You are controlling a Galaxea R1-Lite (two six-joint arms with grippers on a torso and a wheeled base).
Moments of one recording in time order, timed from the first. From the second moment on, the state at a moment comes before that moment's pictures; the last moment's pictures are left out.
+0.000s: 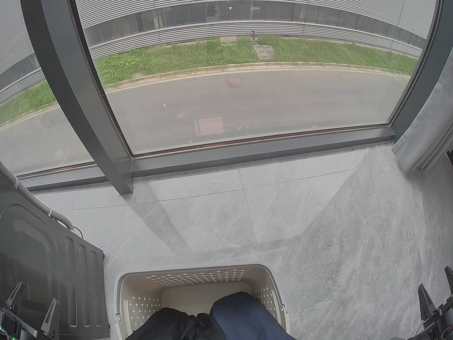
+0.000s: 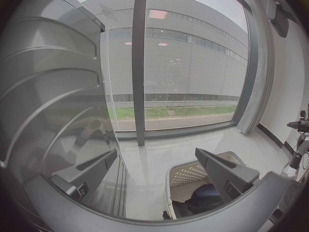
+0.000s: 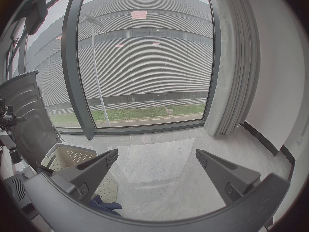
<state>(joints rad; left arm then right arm) 0.00 0.02 -0.02 0.00 0.01 -0.04 0.01 0.02 -0.02 0.00 0.01 -0.01</state>
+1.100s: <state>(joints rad) 0.00 0.02 -0.02 0.00 0.01 -0.04 0.01 0.02 -0.02 0.00 0.01 -0.01</state>
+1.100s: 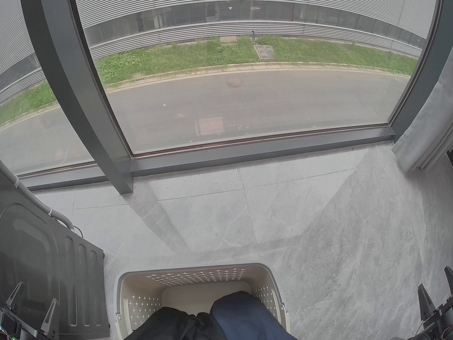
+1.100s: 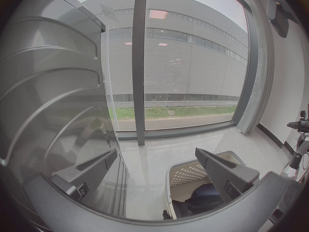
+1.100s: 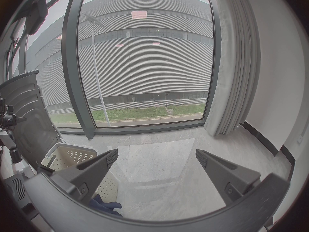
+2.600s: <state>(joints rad) 0.00 0.02 -0.02 0.00 0.01 -0.04 0.00 0.02 -0.02 0.00 0.01 -0.01</state>
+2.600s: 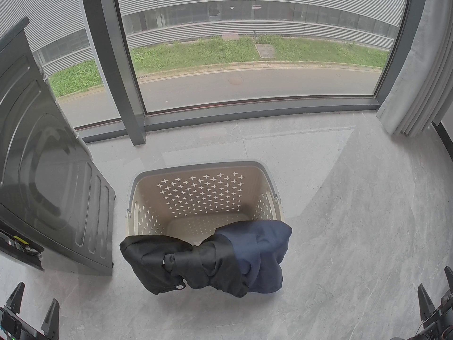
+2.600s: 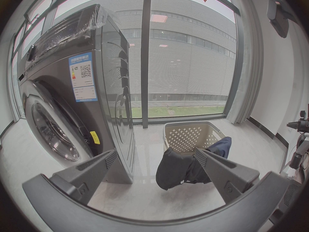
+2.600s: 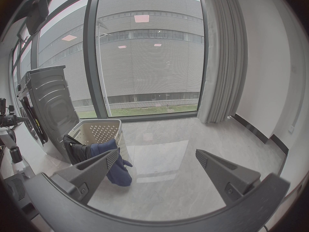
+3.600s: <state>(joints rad) 0.00 0.02 -0.02 0.00 0.01 -0.04 0.01 0.02 -0.02 0.00 0.01 -0.01</state>
